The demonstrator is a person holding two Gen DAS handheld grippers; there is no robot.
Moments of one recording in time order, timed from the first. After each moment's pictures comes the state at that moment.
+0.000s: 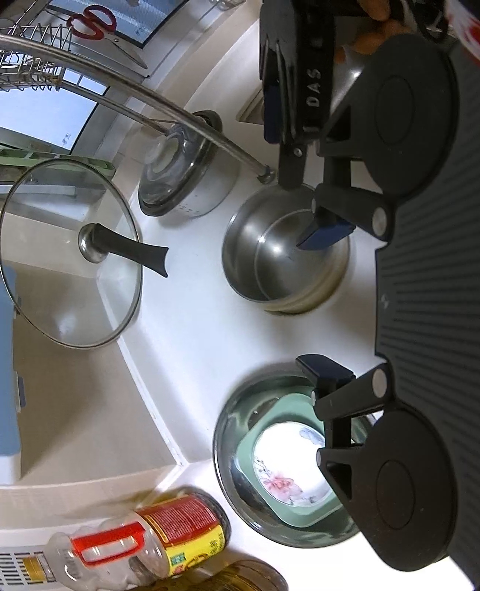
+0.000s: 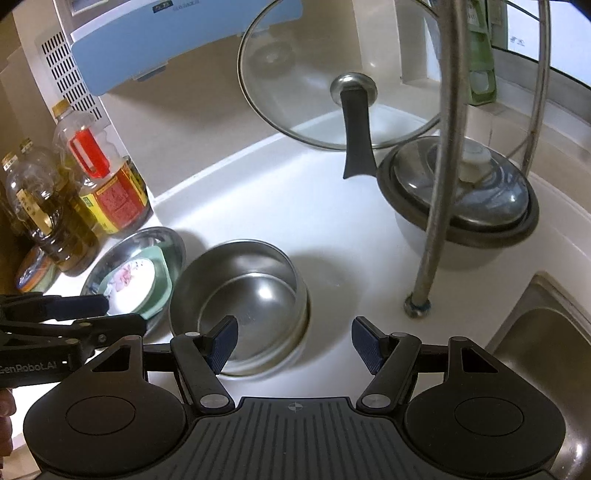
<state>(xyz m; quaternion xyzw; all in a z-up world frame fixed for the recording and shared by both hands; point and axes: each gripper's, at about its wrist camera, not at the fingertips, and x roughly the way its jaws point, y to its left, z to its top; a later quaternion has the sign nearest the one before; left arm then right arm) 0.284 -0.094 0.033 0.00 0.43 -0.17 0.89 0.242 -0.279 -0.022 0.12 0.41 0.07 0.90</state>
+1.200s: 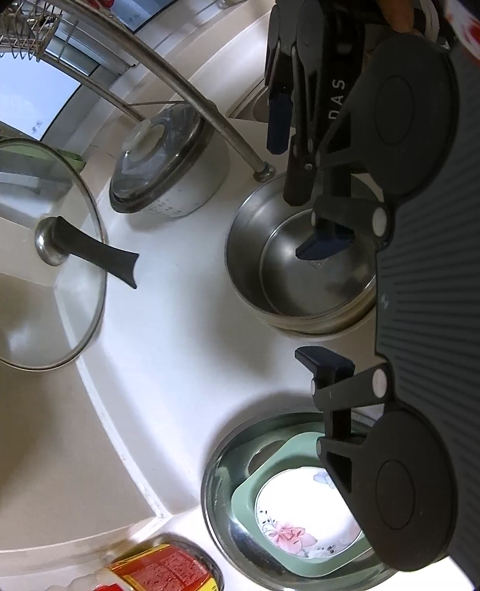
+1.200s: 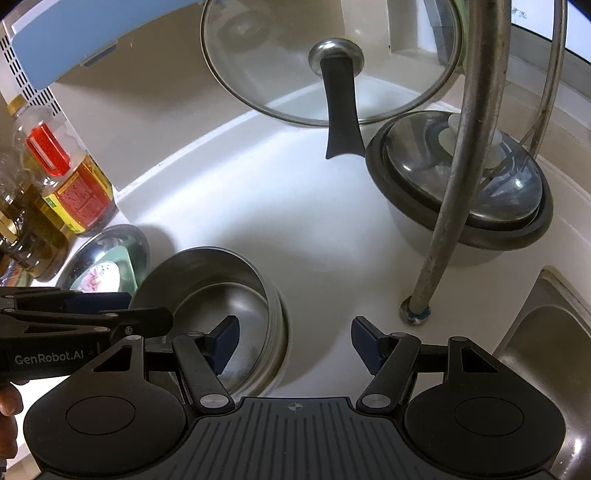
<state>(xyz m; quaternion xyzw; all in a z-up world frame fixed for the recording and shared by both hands) 0.348 -0.115 -0.004 -0.01 0.50 -0.19 0.84 0.291 -0.286 -0.047 0.13 0.46 0.04 0.88</state>
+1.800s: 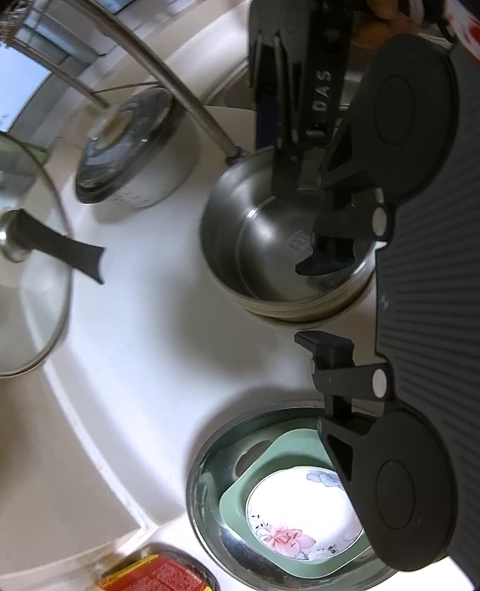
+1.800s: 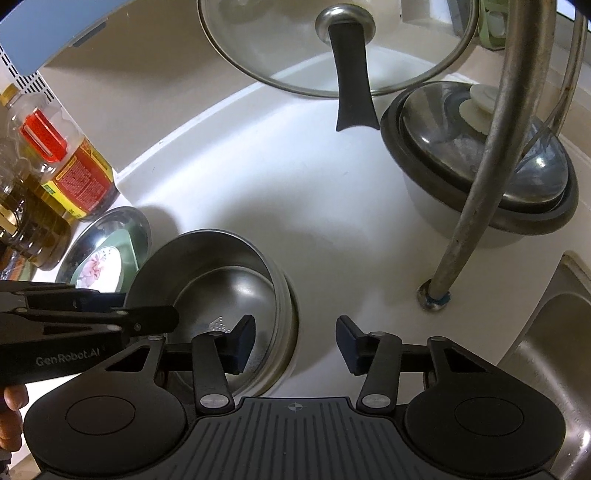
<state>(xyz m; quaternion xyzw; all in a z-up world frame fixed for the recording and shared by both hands) 0.366 -0.117 -0.020 0.02 0.55 -0.20 0.81 0.305 -0.284 -0.058 0.14 0.49 0.06 0.86</state>
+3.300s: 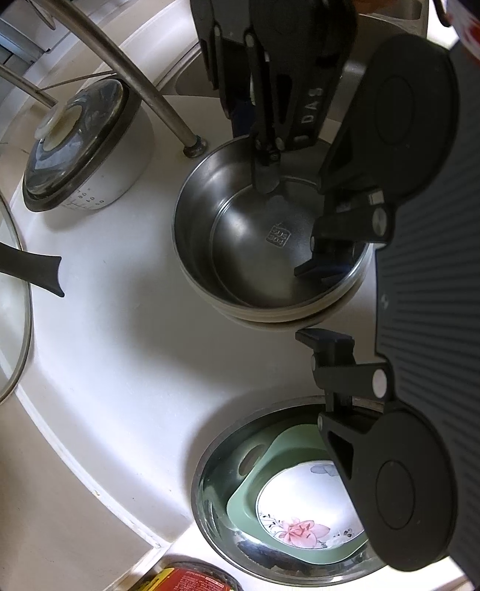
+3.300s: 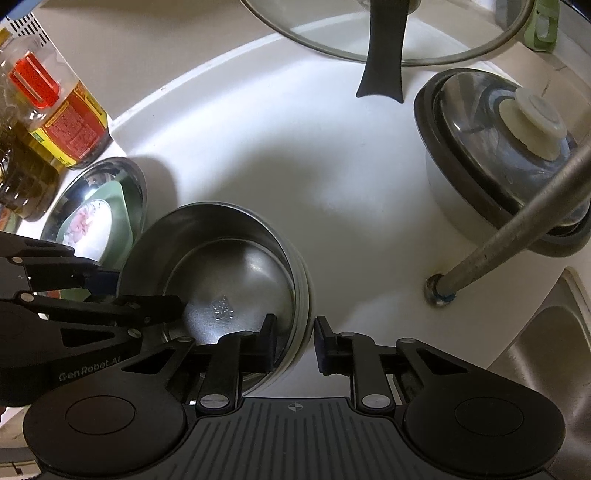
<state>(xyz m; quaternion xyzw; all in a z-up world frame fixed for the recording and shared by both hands) 0.378 -0.137 -0.026 0.09 0.59 -0.20 0.78 0.330 -0.258 -0.060 0.08 0.57 0.07 0.81</state>
